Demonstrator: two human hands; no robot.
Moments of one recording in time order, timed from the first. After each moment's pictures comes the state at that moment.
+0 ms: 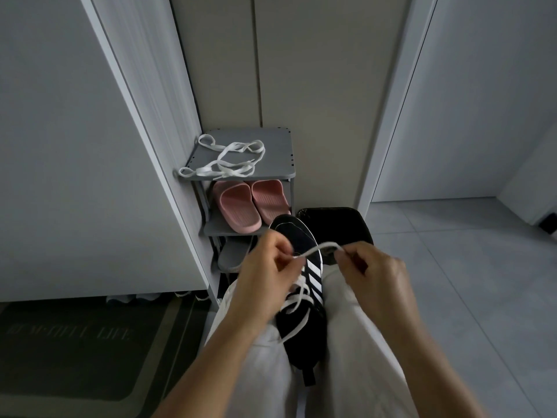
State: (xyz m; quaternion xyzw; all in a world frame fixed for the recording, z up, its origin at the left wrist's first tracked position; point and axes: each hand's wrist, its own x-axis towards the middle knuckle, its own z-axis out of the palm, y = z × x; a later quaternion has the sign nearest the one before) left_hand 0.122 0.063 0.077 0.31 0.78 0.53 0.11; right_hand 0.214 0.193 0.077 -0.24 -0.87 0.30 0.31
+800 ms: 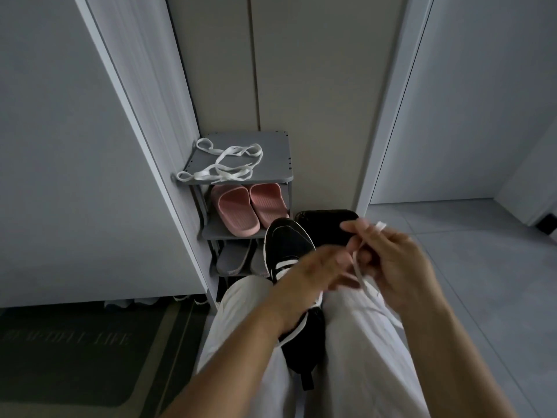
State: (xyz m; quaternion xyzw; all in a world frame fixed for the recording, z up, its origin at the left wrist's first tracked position) left_hand 0.133 0.100 0.081 0.34 0.58 0.63 0.39; right_hand 0.210 0.209 0.112 -0.21 -0.57 0.76 0.25
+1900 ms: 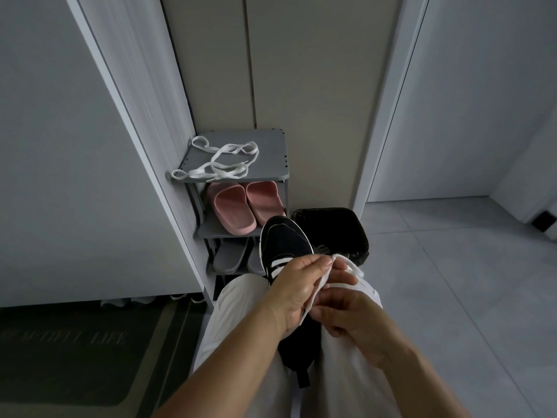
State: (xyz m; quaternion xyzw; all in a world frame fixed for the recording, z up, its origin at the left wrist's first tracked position) left_hand 0.139 0.105 0.075 0.17 0.53 0.67 0.48; right_hand 0.231 0.183 0.051 -0.22 -0.63 0.74 0.00
